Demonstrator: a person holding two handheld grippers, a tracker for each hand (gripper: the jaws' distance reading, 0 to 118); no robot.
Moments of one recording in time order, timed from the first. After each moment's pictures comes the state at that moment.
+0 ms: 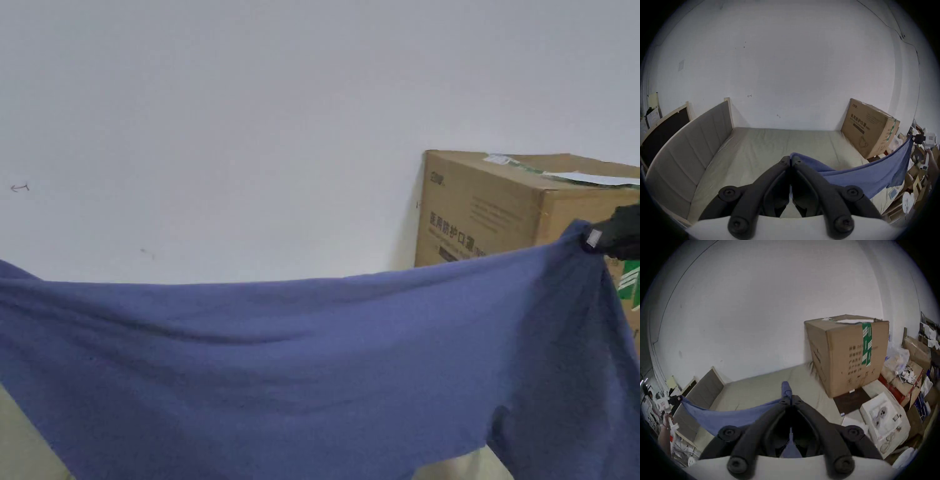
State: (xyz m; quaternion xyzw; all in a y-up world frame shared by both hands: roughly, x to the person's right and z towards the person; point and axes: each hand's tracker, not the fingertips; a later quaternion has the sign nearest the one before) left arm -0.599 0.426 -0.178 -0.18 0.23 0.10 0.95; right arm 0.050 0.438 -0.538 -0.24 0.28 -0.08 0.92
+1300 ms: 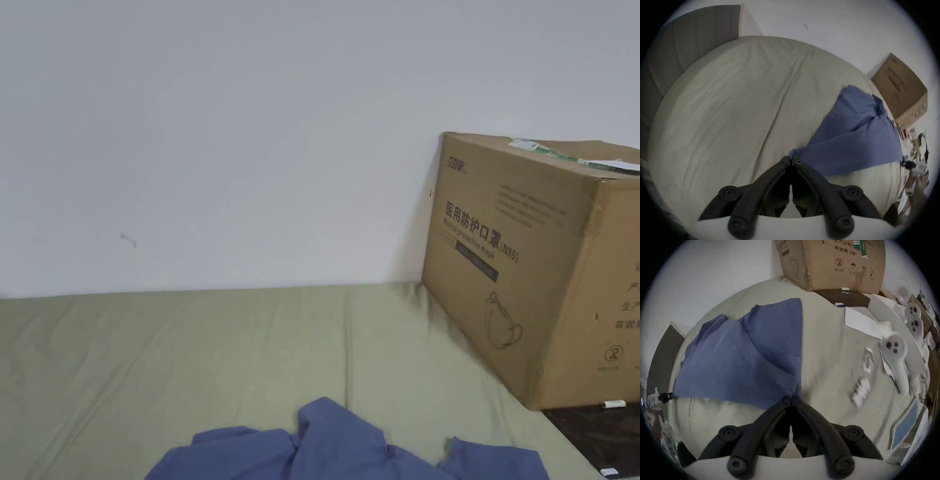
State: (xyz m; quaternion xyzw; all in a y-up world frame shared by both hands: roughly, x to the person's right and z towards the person) left arm -0.605 0.045 -0.173 -0.43 0.25 0.24 0.83; right arm 0.061 0.025 -0.537 -0.51 0.18 0.02 0.84
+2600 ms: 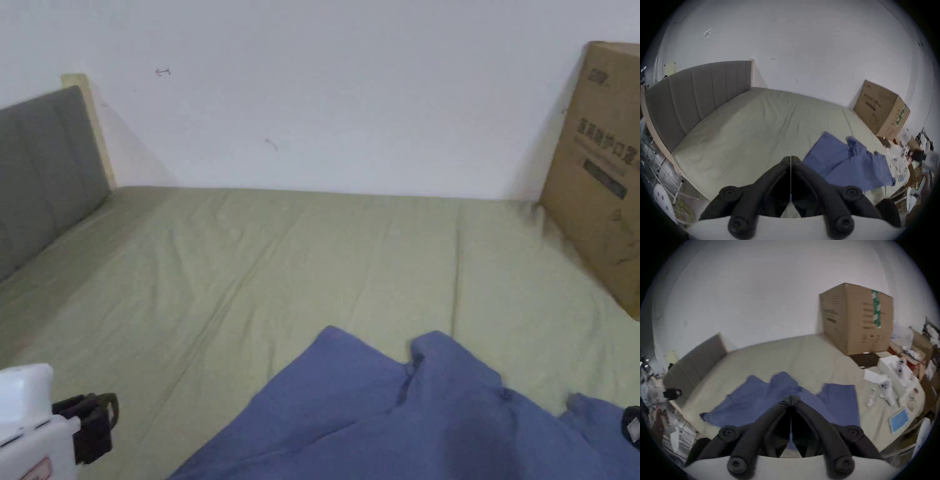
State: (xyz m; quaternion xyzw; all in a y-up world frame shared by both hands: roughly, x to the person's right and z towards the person) left arm -0.479 0.182 -0.023 -0.25 0.29 0.17 0.91; right arm -0.017 0.187 -0.334 -0.27 0.35 -0.03 0.90
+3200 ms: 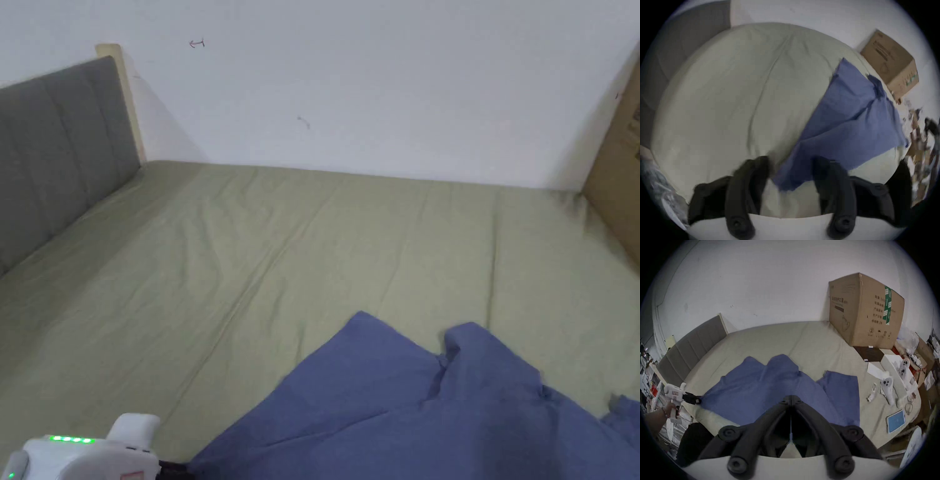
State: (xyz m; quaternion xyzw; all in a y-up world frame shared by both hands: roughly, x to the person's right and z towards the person) left arm -0.544 0.030 -0.062 -0.49 0.20 0.17 0.83; right arm -0.033 0.165 -0.343 -0.34 0.32 0.05 0.88
